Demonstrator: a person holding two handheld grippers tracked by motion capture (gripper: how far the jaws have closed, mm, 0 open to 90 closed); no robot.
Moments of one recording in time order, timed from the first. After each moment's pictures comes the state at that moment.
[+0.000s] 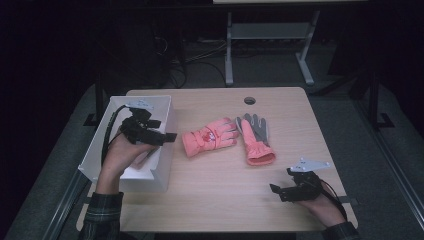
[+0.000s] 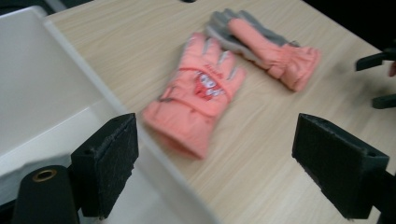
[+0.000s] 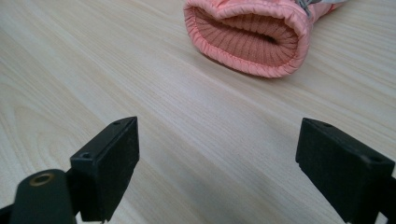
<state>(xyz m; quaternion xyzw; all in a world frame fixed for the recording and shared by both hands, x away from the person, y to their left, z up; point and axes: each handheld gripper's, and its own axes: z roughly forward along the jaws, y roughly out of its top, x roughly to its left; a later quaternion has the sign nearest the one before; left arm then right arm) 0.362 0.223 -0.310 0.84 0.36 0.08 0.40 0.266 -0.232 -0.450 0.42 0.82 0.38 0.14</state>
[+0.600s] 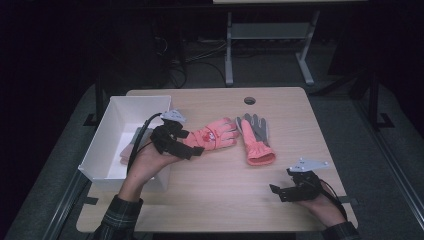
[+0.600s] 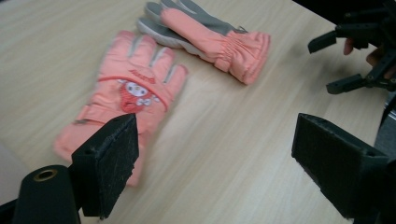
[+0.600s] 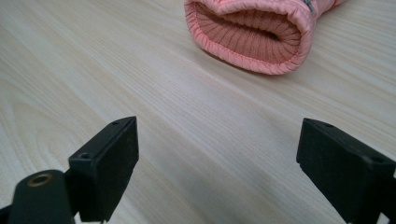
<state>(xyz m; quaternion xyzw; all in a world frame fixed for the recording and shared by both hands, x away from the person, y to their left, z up) 0.346 0.156 -0.328 0.87 0.31 0.05 0.38 0.267 -0.230 -0.450 0.42 0.82 0.37 0.13</state>
